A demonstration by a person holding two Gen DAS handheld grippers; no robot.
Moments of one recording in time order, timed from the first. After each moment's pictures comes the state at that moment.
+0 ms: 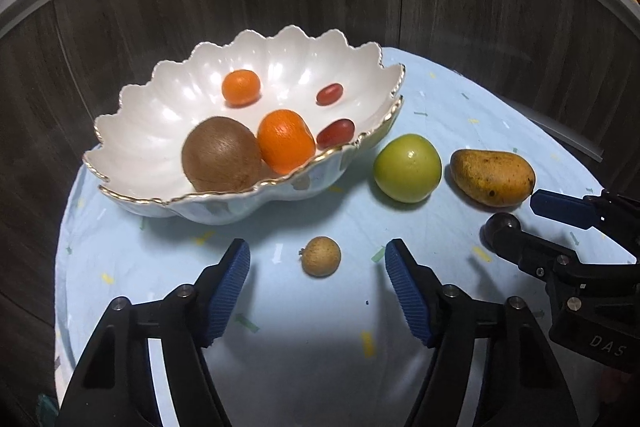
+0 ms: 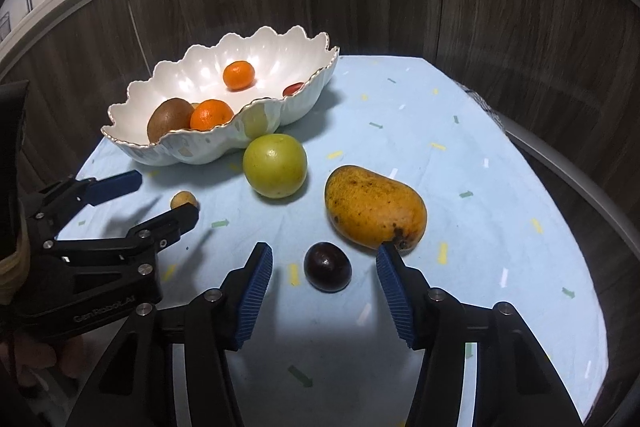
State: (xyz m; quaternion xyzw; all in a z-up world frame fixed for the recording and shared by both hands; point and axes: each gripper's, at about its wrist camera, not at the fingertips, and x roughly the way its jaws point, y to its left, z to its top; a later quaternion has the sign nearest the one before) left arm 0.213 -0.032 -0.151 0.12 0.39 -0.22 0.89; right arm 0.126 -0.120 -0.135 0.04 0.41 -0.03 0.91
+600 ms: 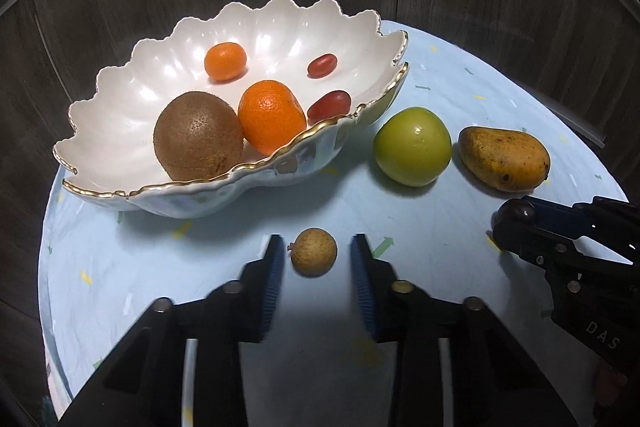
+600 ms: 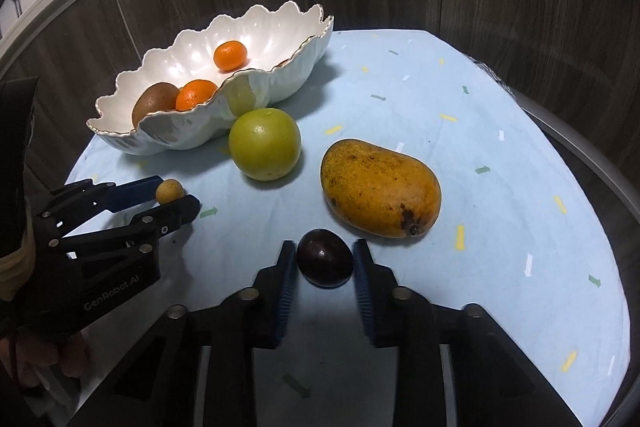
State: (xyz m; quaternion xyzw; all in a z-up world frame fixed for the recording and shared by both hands) left arm 0.223 -0.040 -0.176 0.13 0.42 -0.22 0.87; right arm 0.137 -0.127 -0.154 0.06 0.43 -0.02 0.90
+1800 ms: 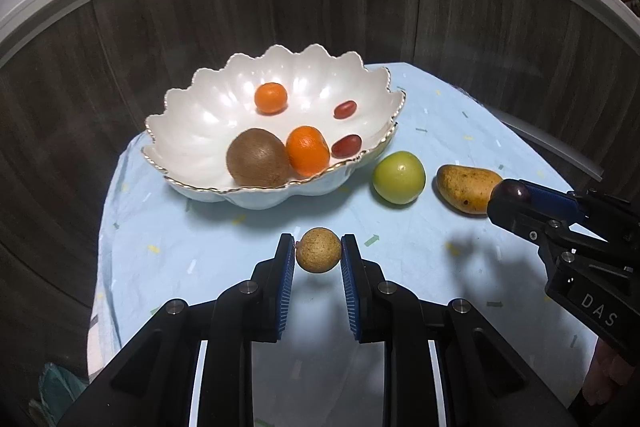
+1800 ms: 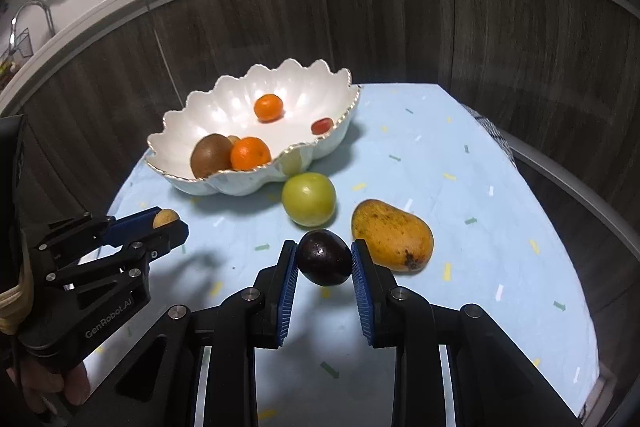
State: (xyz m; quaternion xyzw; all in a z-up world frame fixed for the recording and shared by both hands) left arm 0.182 -0.019 -0.103 0.10 0.40 -0.17 0.90; right arm 0.112 -0.115 -0.094 0.05 0.38 0.01 0.93
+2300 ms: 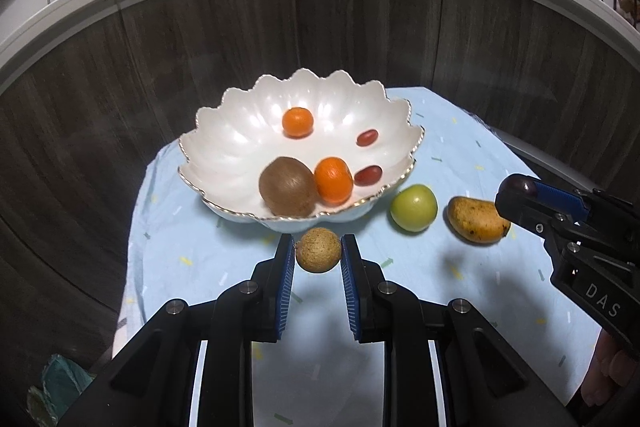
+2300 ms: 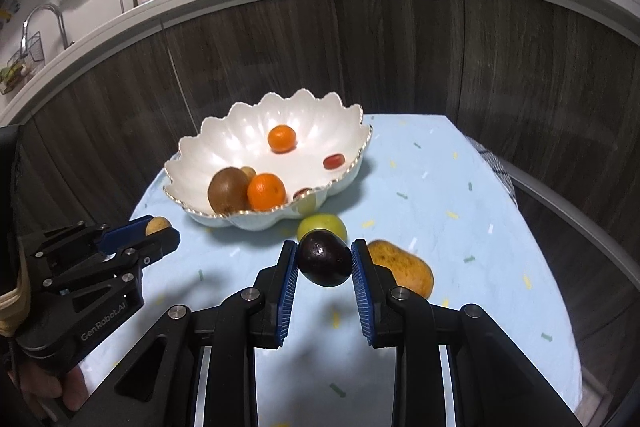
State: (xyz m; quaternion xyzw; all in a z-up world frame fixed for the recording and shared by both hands) left arm 0.184 -0.009 -0.072 0.08 0.38 -0.14 0.91; right arm 0.121 -0.111 -0.064 0.04 0.35 0.03 0.94
